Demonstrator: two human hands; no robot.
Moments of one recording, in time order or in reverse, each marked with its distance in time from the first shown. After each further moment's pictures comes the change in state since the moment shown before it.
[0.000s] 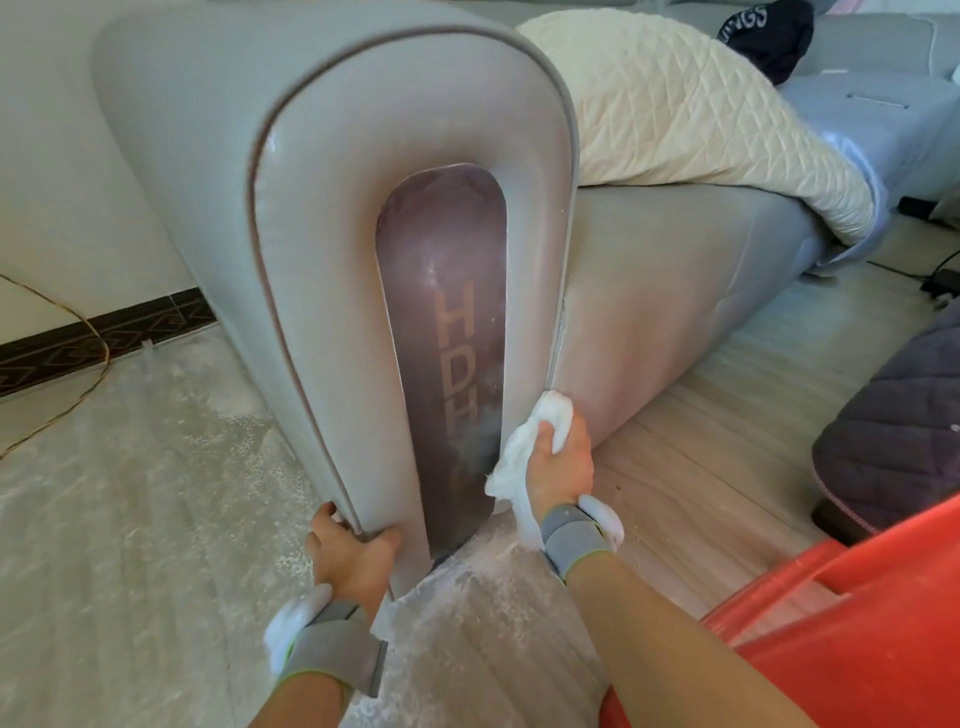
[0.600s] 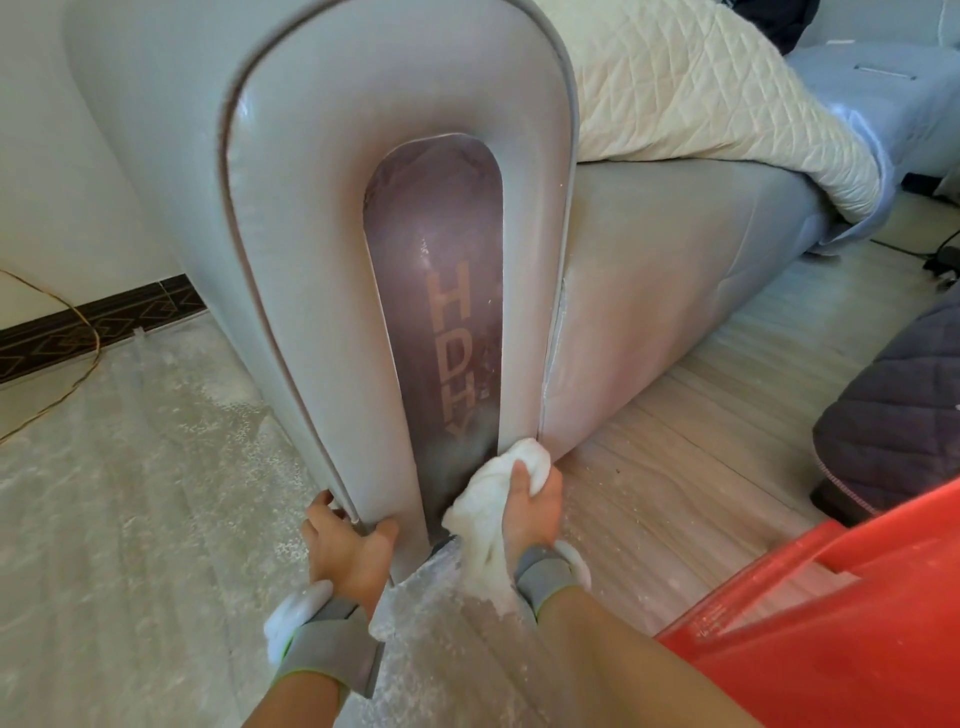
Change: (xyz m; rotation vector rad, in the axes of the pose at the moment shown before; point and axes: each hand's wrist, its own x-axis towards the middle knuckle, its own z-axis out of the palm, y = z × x) left_hand -0.001 -0.005 0.000 0.023 0.015 0.053; right_hand -0.040 0.039 0.023 0.283 -0.084 0.280
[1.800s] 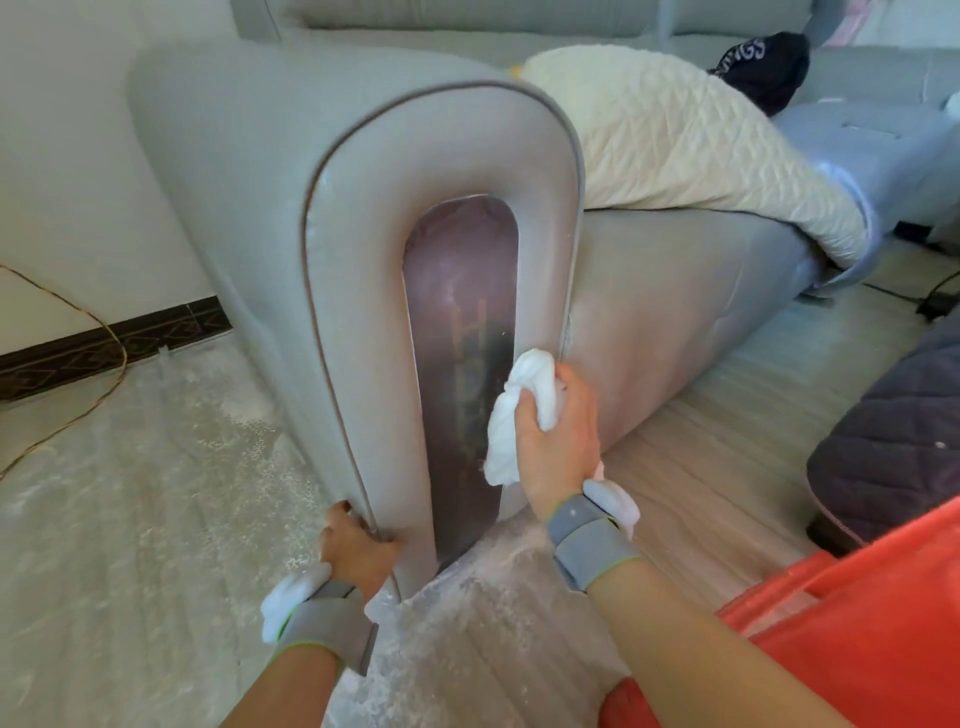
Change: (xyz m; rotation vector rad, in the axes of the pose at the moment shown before) left_hand 0.008 0.011 -0.018 0.141 -0.137 -0.030; right_hand -0.039 -0.119 -0.028 -0.324 -0.017 -0.626
